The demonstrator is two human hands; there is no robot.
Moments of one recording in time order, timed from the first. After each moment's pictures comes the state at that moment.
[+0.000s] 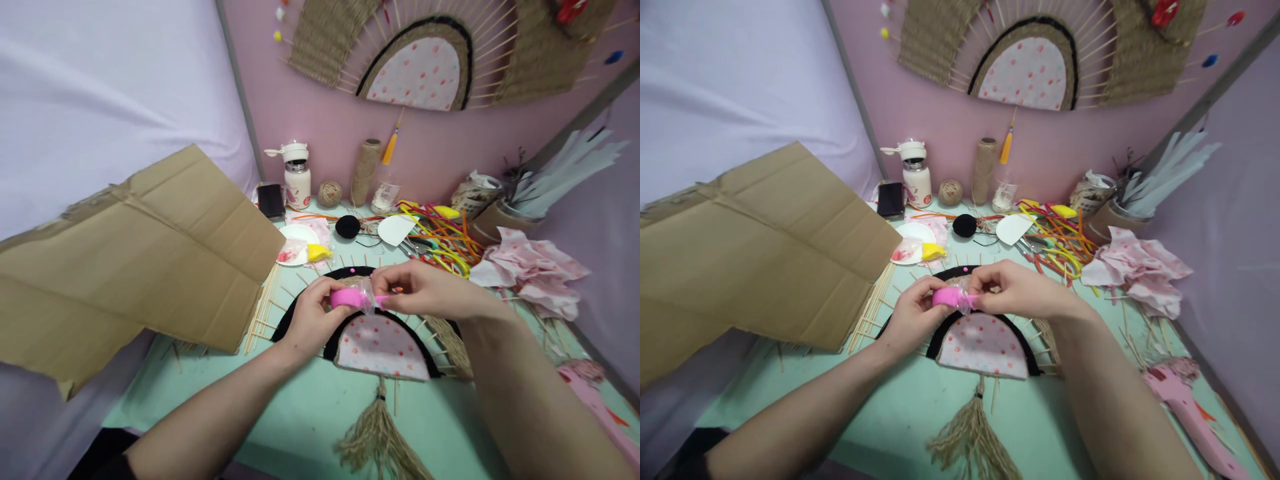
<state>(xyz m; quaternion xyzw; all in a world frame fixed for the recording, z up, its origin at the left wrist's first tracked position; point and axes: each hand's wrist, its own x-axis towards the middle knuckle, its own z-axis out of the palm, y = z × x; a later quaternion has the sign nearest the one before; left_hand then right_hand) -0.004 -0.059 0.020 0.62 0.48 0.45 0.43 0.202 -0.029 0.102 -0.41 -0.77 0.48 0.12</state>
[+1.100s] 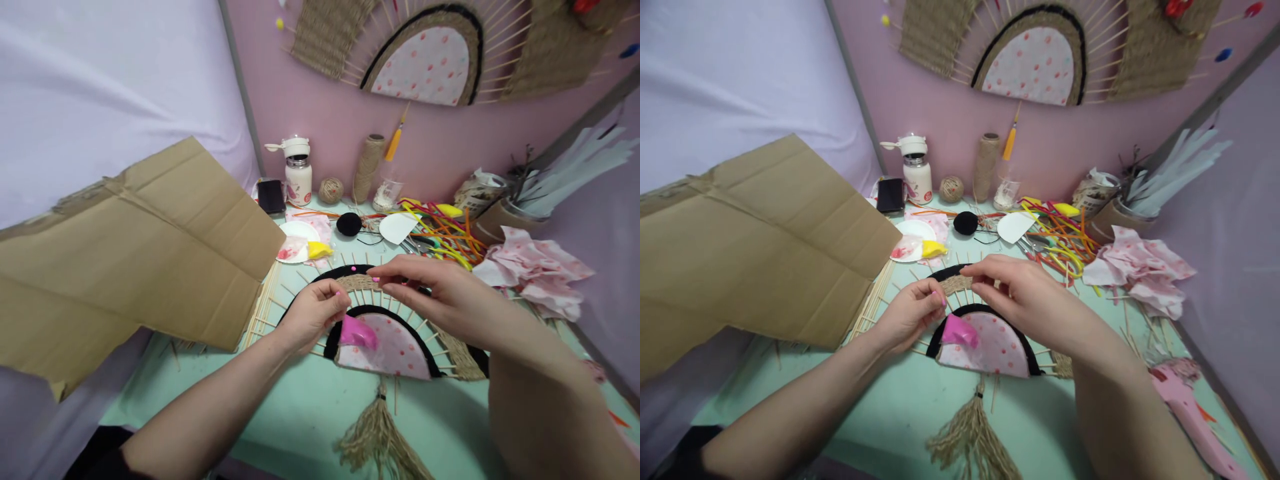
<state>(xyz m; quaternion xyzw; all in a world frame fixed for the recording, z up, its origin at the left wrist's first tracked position) -0.007 -0.059 0.032 0.35 0.37 0.43 0.74 0.199 -0.053 0.120 -0.45 -0.84 0.23 0.21</state>
